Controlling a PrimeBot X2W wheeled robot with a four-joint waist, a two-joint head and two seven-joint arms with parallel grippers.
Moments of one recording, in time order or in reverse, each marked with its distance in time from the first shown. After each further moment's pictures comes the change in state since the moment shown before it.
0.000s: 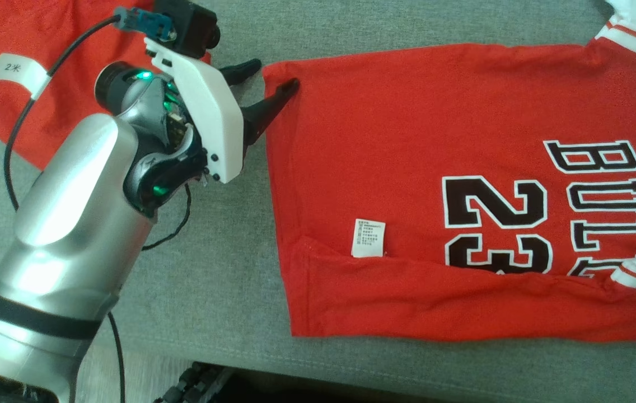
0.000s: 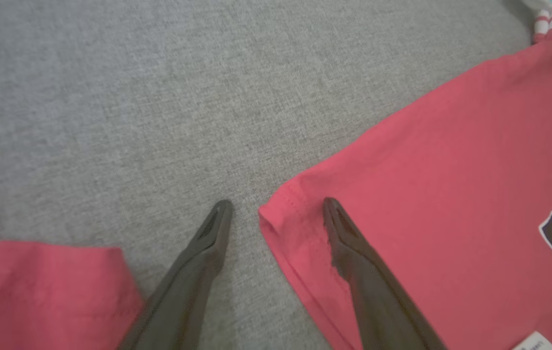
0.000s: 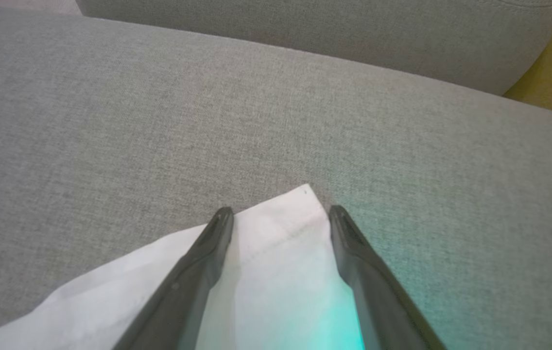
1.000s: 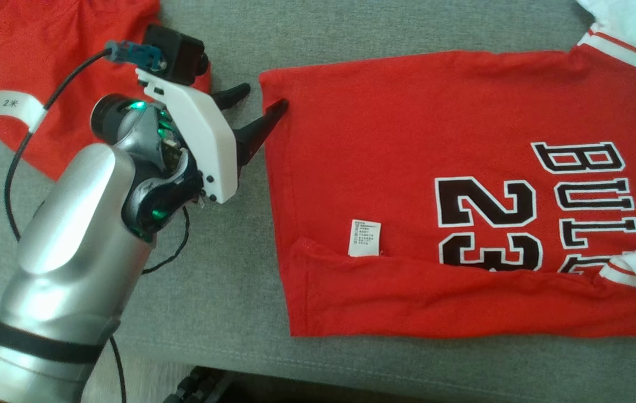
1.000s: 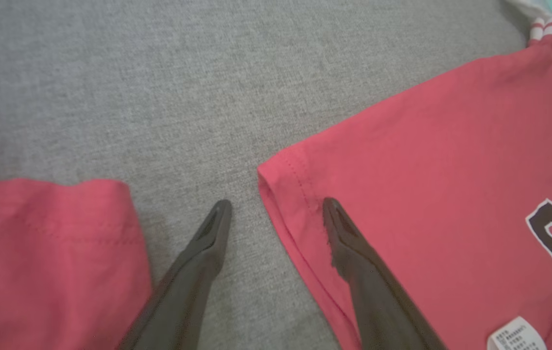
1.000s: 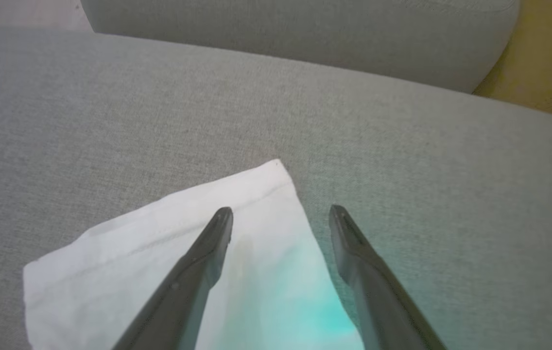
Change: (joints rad) left arm 0.099 -0.001 0.061 -0.056 0.022 0.035 0.001; right arm 0.135 -0.037 -0.064 -0.212 0.067 0.000 0.097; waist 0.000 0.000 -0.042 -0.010
